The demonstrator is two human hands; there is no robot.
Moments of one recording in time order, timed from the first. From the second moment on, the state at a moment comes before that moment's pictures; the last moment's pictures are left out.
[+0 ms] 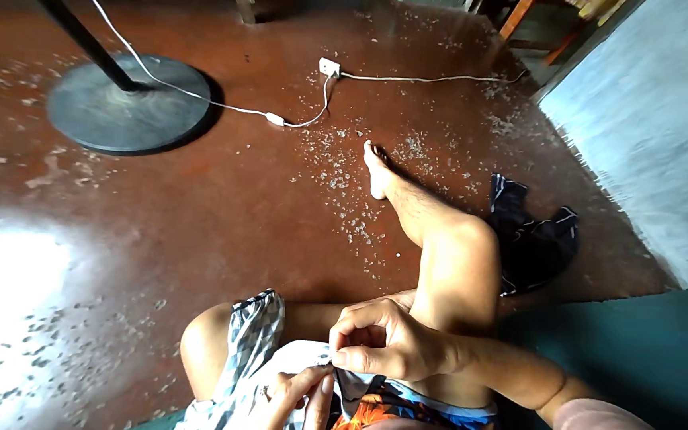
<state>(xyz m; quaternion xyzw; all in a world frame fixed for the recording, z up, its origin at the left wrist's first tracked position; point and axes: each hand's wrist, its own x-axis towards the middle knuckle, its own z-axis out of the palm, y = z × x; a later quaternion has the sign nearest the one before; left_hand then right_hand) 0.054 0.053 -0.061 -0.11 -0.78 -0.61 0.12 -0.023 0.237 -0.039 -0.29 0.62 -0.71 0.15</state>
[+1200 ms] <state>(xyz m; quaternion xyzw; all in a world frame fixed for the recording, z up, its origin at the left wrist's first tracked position) 0.053 0.053 -0.049 -0.13 -0.79 -0.58 0.14 -0.023 0.246 -0.037 -0.20 0.58 -0.75 0.23</state>
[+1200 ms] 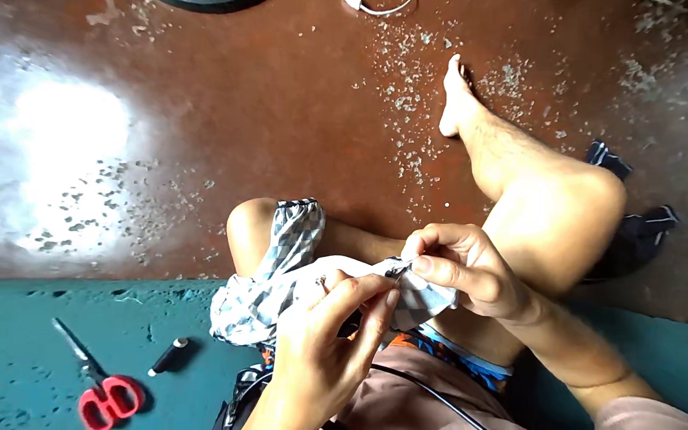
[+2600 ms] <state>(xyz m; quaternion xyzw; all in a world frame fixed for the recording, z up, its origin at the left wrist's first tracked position) 0.037 0.027 -0.033 -0.16 -0.71 -0.69 0.04 -0.022 0.245 -0.037 -0.25 0.62 -0.72 0.16</state>
